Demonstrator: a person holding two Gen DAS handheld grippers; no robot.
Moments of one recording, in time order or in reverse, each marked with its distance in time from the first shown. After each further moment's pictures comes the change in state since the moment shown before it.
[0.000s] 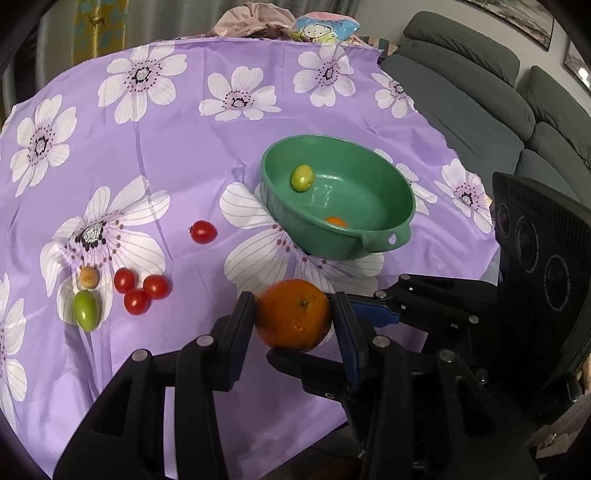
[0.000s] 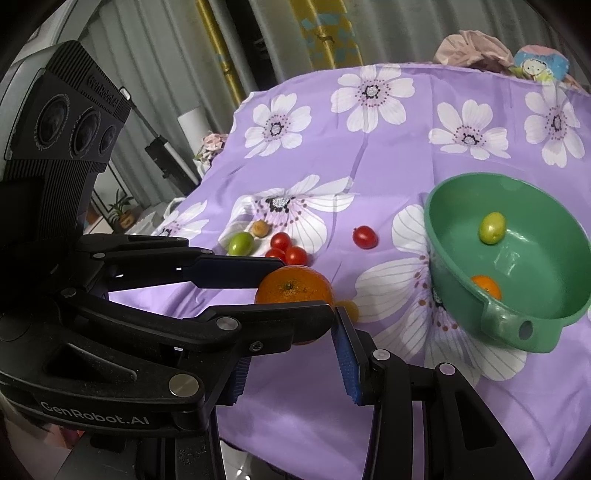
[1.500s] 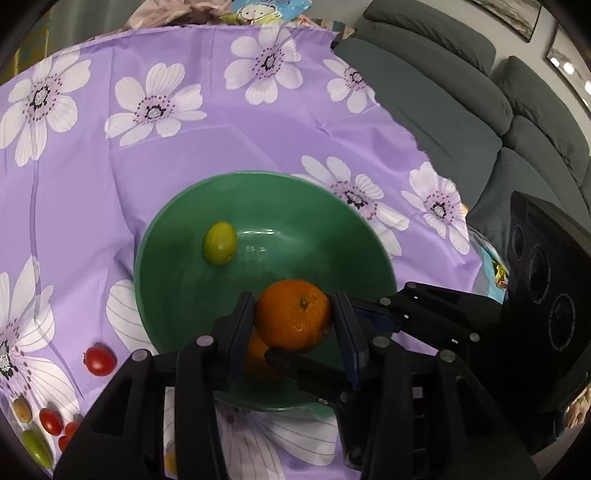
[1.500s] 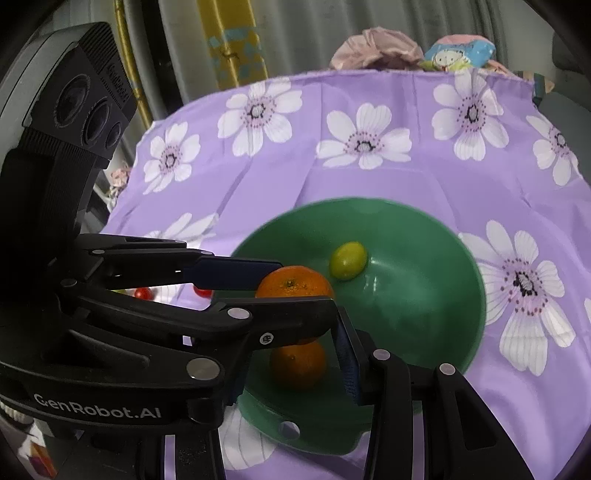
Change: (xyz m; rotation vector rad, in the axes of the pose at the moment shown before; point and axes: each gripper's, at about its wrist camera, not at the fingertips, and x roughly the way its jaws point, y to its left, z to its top) left arm 0.107 -0.039 0.106 0.084 0.059 -0.203; right arm -0.012 -0.108 0.037 0.120 -0.021 -0.266
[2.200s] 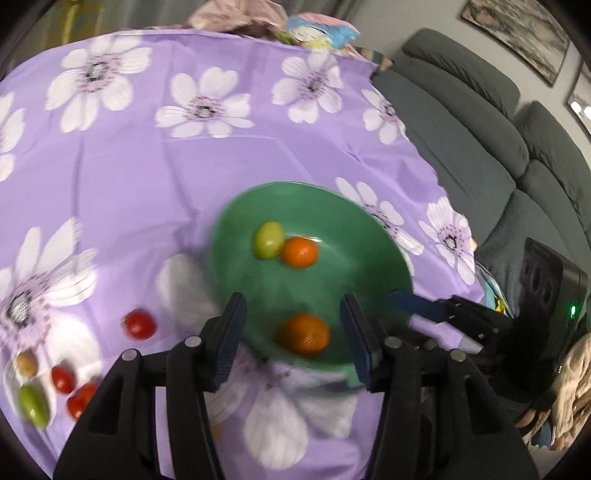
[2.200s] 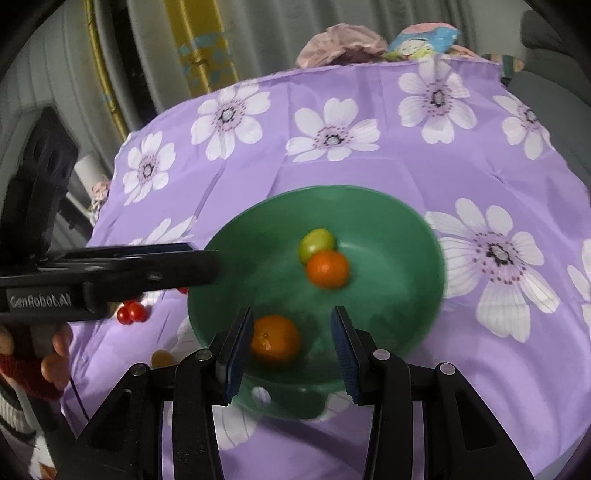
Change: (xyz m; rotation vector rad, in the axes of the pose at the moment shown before) left arm -0.047 0.039 -0.024 -0.154 -0.090 0.051; right arm -0.032 -0.022 -0.013 0.105 -0.023 -0.067
